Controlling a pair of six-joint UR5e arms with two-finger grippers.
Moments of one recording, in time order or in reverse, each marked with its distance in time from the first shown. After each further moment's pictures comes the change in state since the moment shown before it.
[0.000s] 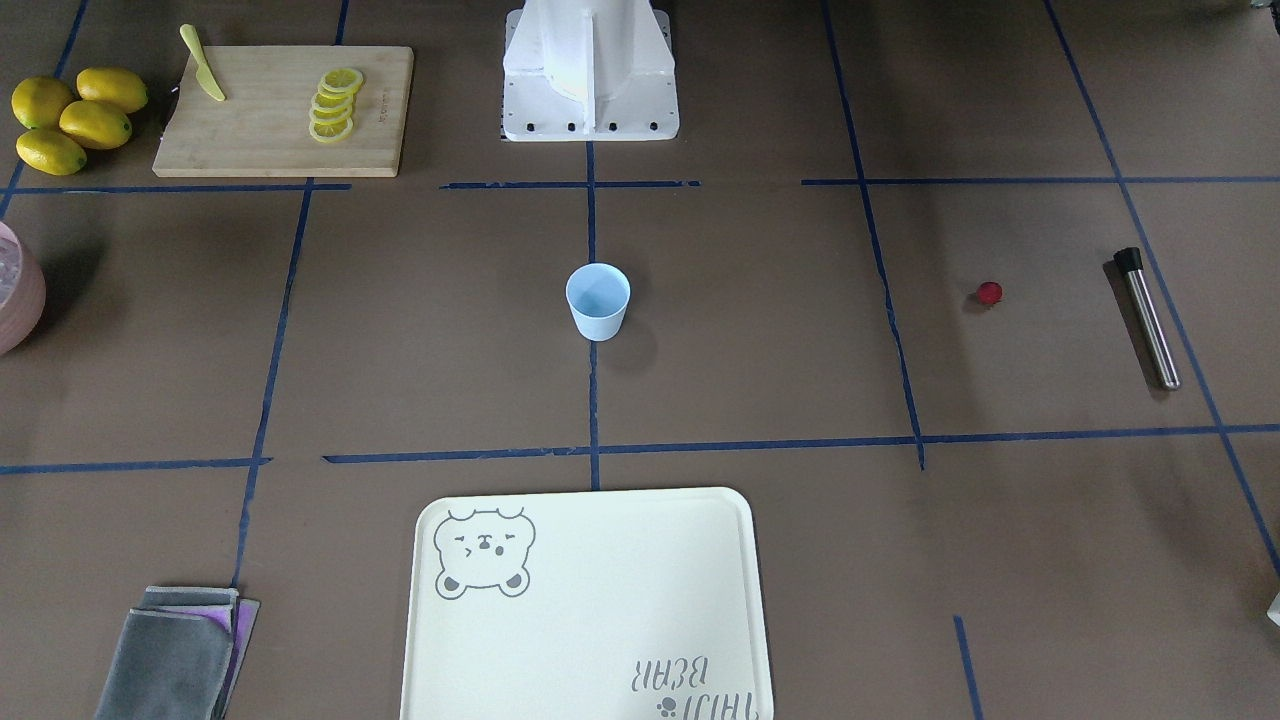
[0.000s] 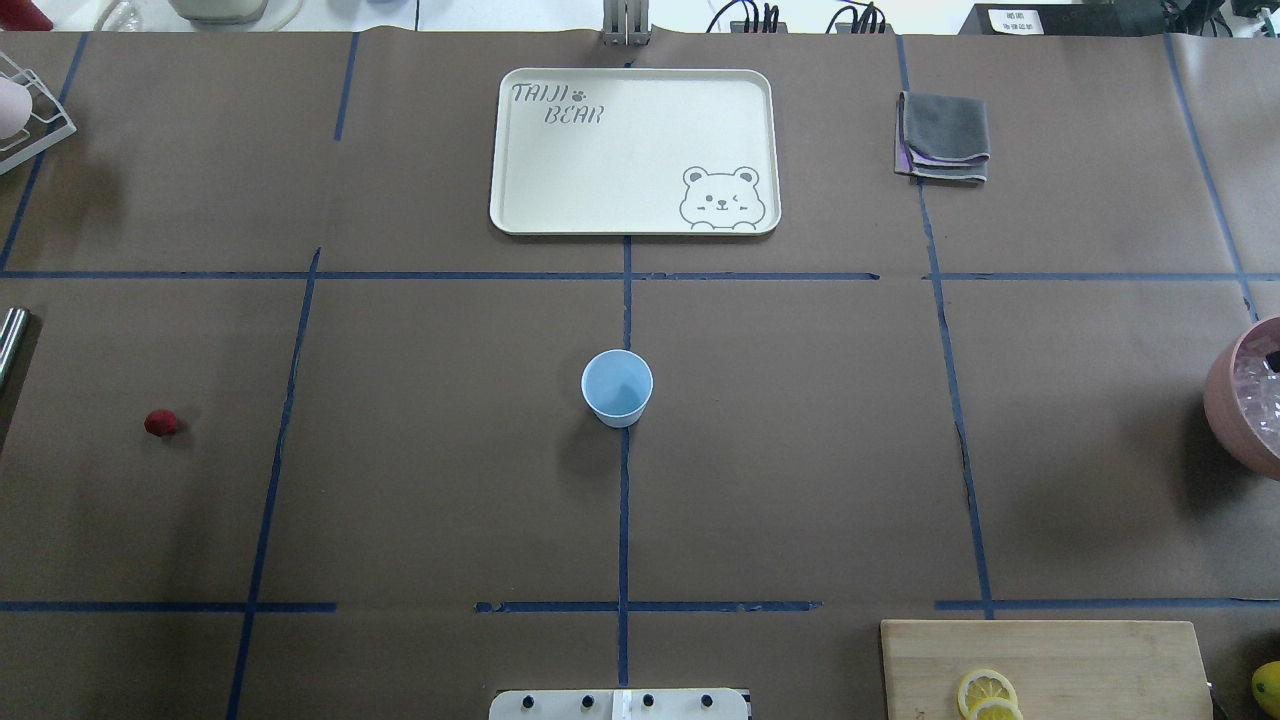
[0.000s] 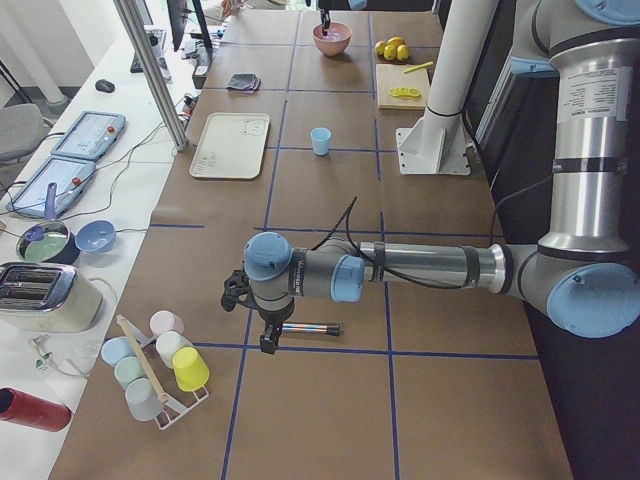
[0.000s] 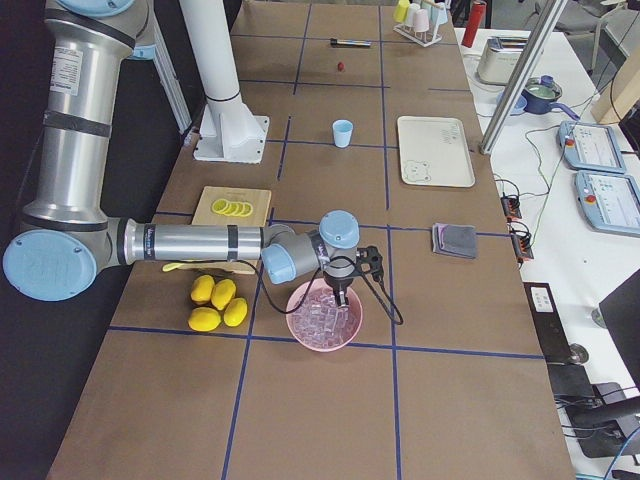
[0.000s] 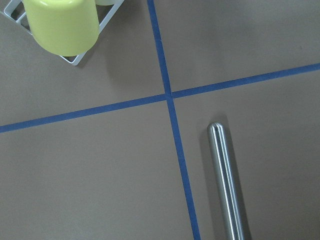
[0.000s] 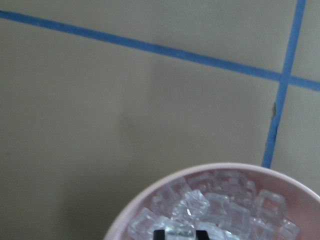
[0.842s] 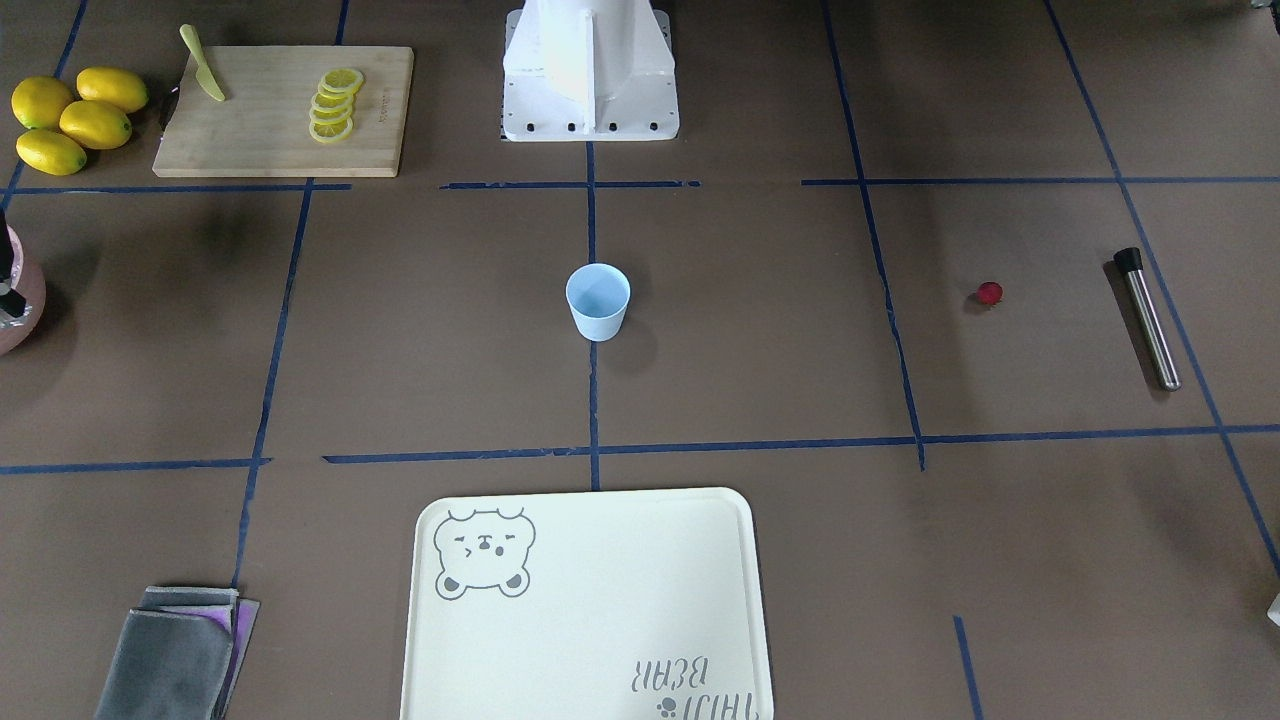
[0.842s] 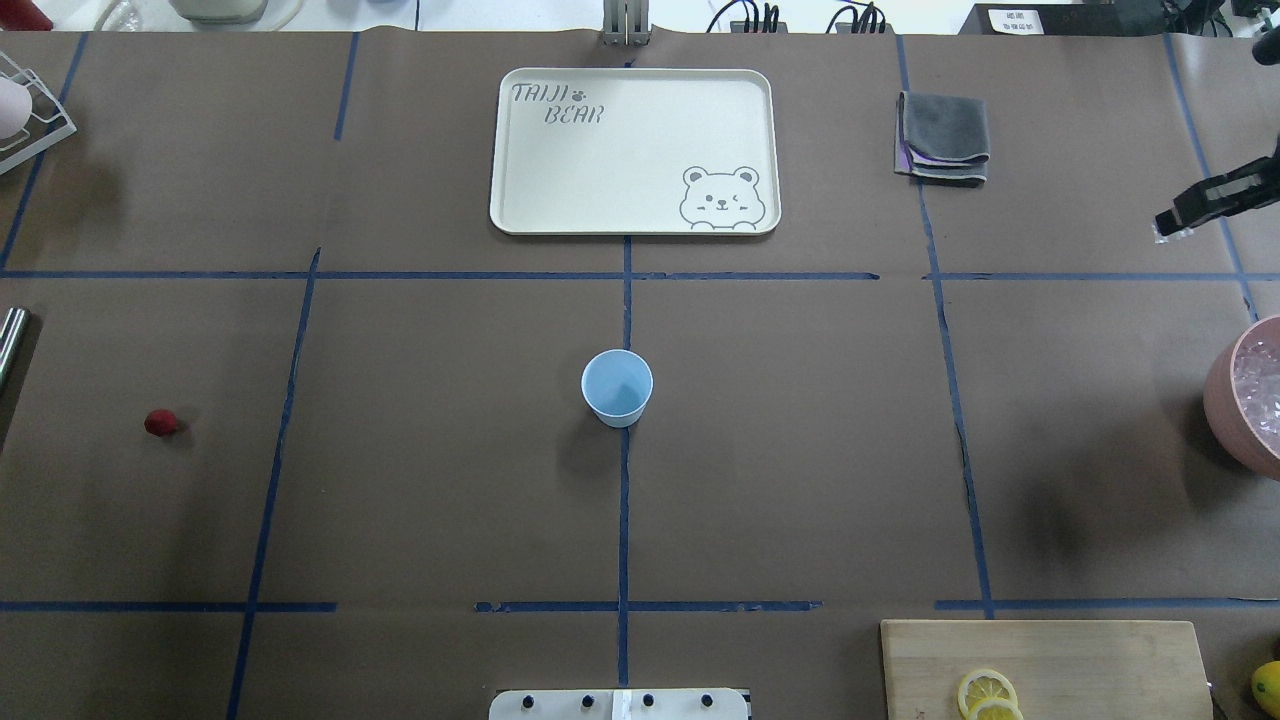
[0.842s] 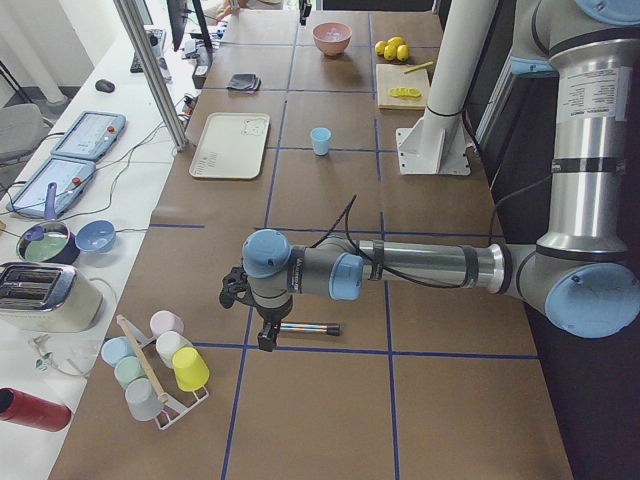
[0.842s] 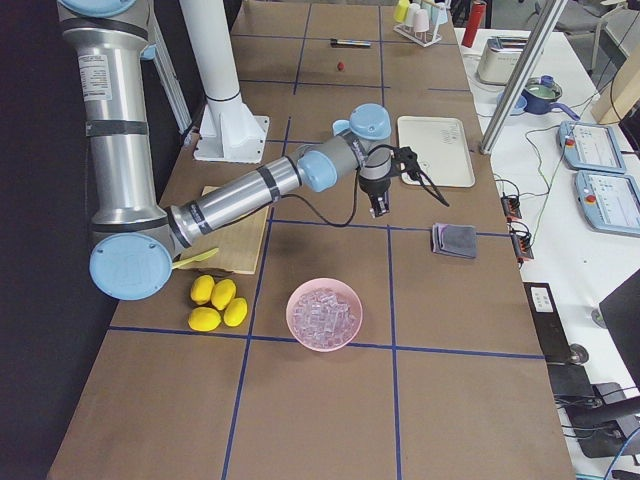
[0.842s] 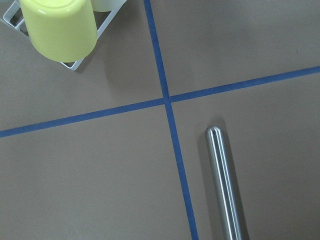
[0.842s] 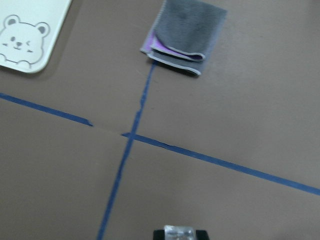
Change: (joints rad) left arm 0.000 -0.006 -0.006 -0.001 -0.001 0.000; right arm -0.068 0.305 0.226 -0.313 -0.005 0.154
